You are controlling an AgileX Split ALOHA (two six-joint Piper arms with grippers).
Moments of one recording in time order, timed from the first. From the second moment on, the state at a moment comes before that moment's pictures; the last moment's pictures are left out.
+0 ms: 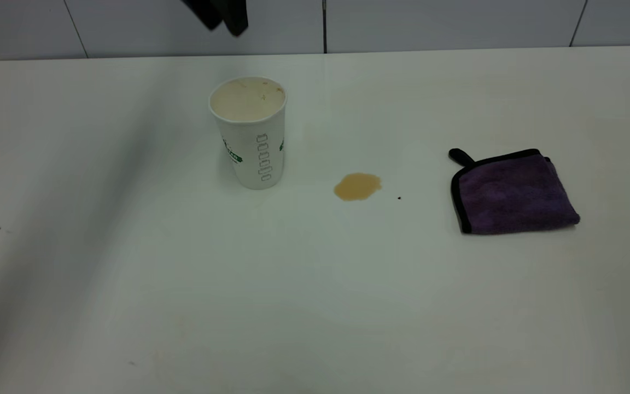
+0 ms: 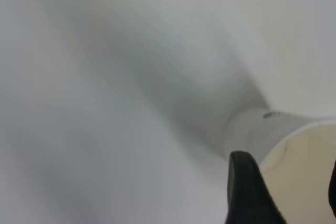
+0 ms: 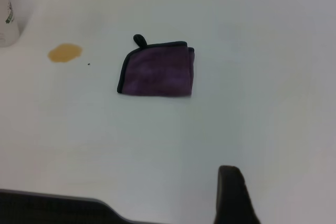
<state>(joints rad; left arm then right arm) -0.30 2.59 -2.53 -0.15 1.17 0.28 0.08 -0.02 -0.48 0.01 1.12 -0.03</state>
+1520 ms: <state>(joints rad) -0.35 1.20 -1.17 -0.10 1.17 0.15 0.08 -0.02 -0.48 0.01 1.12 -0.03</state>
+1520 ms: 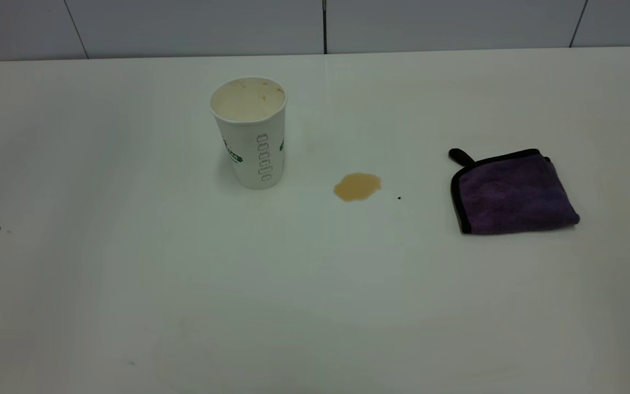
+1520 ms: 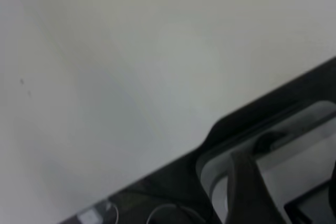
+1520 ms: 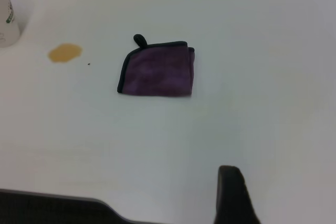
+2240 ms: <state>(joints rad) -0.35 0.67 -0.49 -0.05 1.11 0.10 0.08 -0.02 -0.48 0.01 1.12 -0.03</state>
